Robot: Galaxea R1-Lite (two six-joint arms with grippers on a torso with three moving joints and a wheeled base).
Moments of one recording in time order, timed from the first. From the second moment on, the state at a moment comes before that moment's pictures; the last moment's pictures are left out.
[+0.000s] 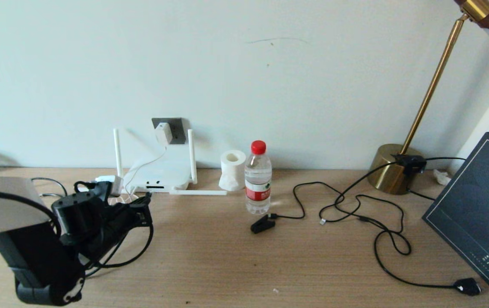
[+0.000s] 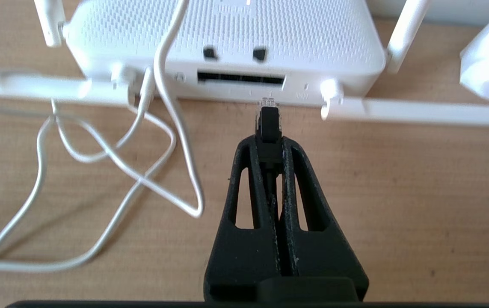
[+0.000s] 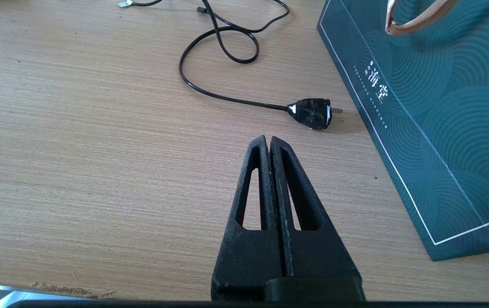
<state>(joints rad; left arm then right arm) -0.05 2.14 -0.47 -1.50 -0.04 -0.01 0.00 0.00 -0.10 0.26 0.02 -0.10</state>
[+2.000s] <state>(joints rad) -0.06 2.17 -0.52 -1.50 -0.04 0.00 0.00 0.00 -0.10 0.26 0.02 -0.10</state>
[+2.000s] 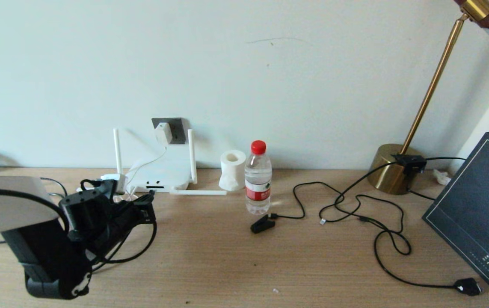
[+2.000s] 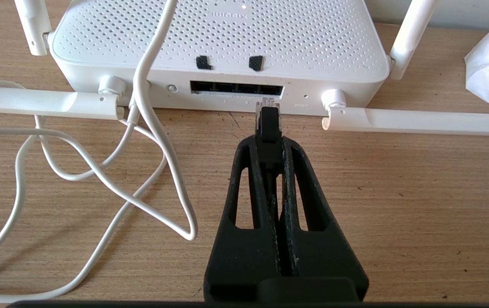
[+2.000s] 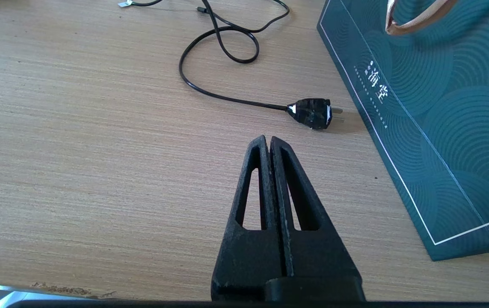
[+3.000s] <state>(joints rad) -0.06 2.20 -0.55 -1.49 -0.04 0.00 0.00 0.00 -0.10 0.26 0.02 -0.10</state>
